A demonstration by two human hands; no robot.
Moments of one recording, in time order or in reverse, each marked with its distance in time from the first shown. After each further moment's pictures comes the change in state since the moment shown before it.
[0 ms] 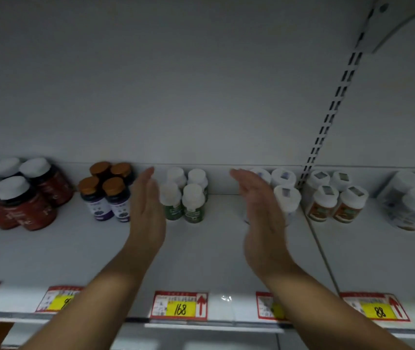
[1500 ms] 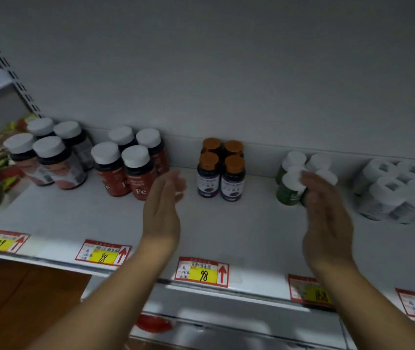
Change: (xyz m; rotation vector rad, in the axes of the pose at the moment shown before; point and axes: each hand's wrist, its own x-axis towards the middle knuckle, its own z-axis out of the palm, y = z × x) left_hand 0.033 -0.060 -0.190 -0.285 -0.011 -0.125; right_hand -0.034 0.006 0.145 -0.206 0.137 0.131
